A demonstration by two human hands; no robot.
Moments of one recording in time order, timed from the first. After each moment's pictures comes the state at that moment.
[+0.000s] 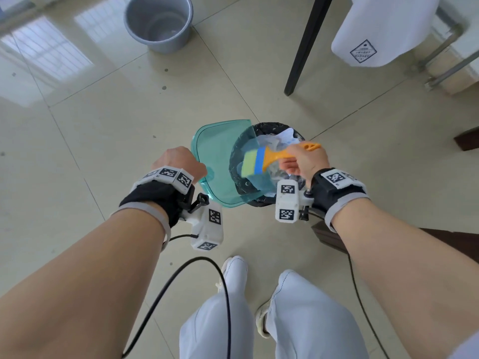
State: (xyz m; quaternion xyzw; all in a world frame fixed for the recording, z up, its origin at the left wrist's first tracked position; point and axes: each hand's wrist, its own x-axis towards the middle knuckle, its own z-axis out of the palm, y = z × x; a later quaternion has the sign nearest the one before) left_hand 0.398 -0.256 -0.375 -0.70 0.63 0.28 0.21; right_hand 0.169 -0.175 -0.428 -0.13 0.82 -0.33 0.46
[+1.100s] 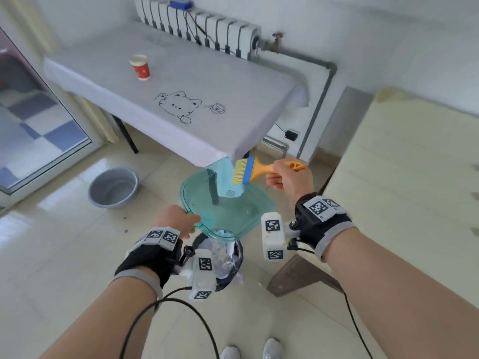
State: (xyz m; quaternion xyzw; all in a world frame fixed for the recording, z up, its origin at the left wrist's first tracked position) left_hand 0.298 -0.217 -0.028 -0.55 0.74 0.38 0.09; right_hand 0.104 -0.078 0.019 -0.06 0.67 -0.68 0.30
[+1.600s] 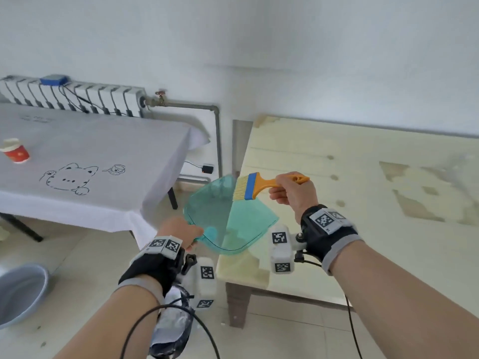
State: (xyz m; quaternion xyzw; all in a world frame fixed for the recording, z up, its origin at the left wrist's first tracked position) left_hand 0.140 -0.095 0.034 -0.36 0.84 0.38 0.12; right_hand 0.027 0.124 0.091 0.03 0.71 -0.69 0.11
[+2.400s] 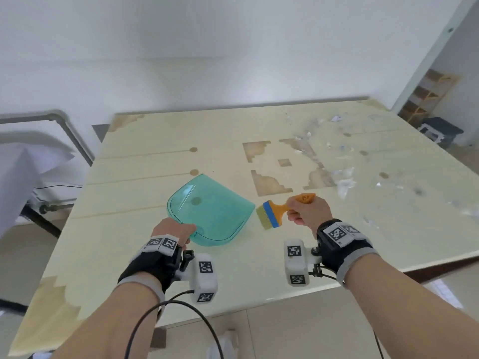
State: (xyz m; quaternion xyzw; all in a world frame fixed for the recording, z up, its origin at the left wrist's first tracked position) left_hand -0.038 0.265 0.012 -0.29 0.85 0.40 0.17; right_hand -0.070 0.559 0.018 0.22 0.75 -0.62 0.07
